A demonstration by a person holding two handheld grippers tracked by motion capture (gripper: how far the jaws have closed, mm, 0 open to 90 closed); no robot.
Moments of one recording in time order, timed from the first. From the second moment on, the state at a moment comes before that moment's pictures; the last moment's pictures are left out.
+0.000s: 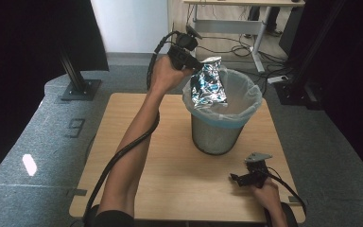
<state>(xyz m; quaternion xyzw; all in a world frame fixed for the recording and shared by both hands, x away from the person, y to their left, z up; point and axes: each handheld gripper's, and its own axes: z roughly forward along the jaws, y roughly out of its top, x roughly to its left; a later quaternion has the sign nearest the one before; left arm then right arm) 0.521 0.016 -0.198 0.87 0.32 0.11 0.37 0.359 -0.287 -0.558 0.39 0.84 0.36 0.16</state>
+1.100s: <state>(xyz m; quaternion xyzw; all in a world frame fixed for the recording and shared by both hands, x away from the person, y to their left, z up) 0.553 -0.057 -0.270 0.89 0.29 0.12 0.33 0.362 -0.285 -0.558 0.38 0.84 0.36 0.16</state>
